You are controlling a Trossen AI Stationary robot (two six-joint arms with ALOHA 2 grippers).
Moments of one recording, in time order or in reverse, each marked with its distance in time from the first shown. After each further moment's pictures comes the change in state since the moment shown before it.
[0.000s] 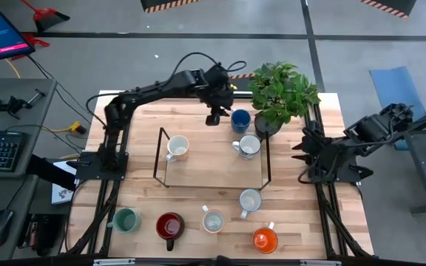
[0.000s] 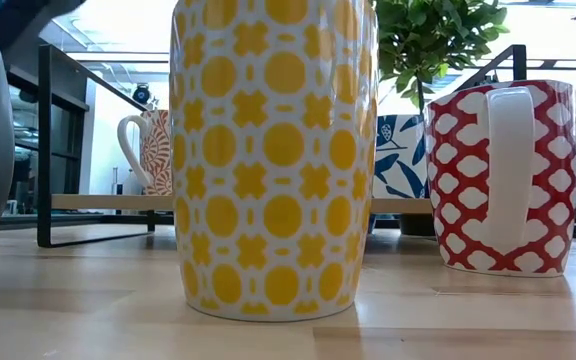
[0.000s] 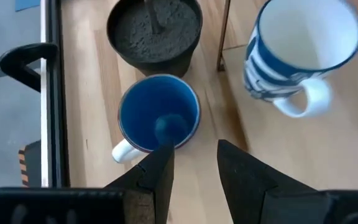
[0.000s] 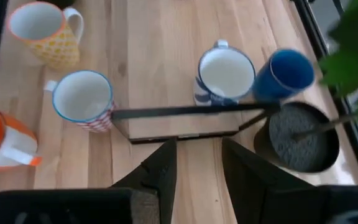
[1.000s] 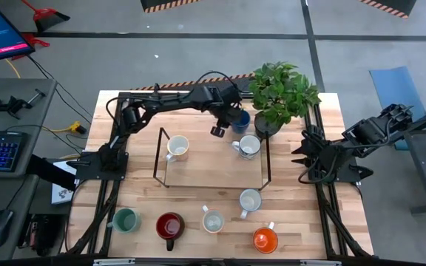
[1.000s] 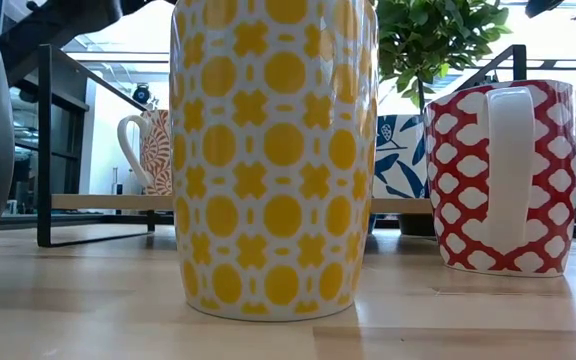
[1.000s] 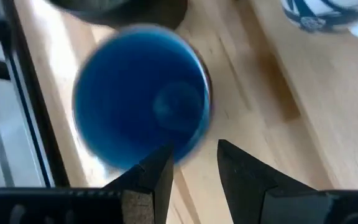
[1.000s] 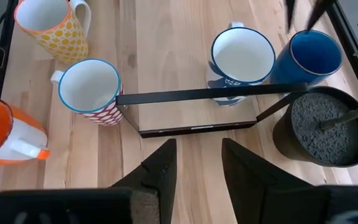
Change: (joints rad) left arm -0.088 0.178 0.017 0.044 -0.239 0.182; right arm 0.000 -0.074 -0.127 0.084 -0.047 0.017
